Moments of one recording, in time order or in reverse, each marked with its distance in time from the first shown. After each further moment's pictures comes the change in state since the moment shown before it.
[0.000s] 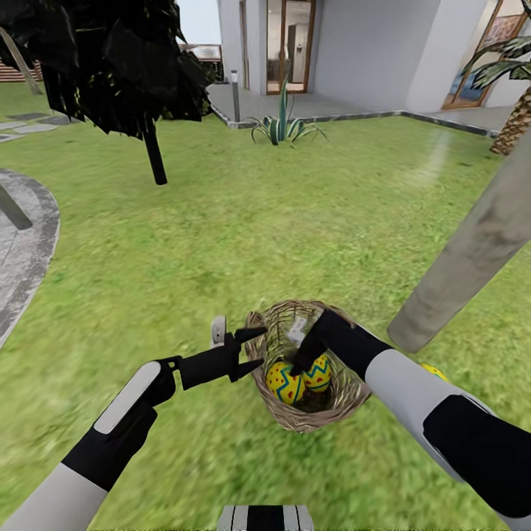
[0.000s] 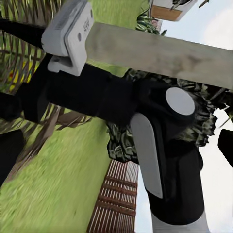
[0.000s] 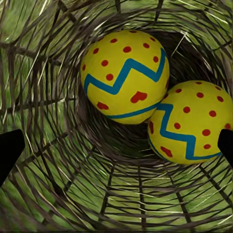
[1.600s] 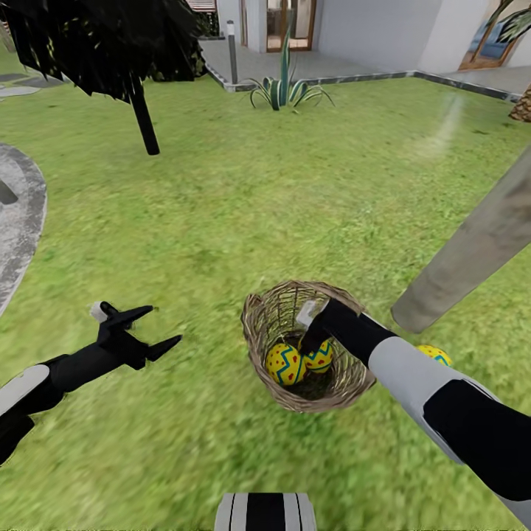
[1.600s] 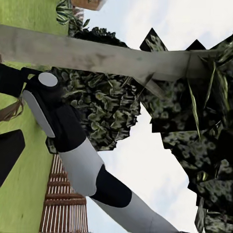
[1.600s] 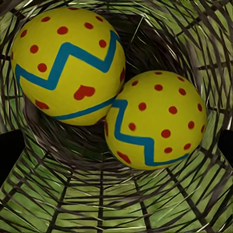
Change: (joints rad) left arm 0.060 0.534 0.000 -0.114 0.185 0.166 -0.685; right arm -0.063 -0.010 -0.005 0.057 0.009 -0.069 -0.144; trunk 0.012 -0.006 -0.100
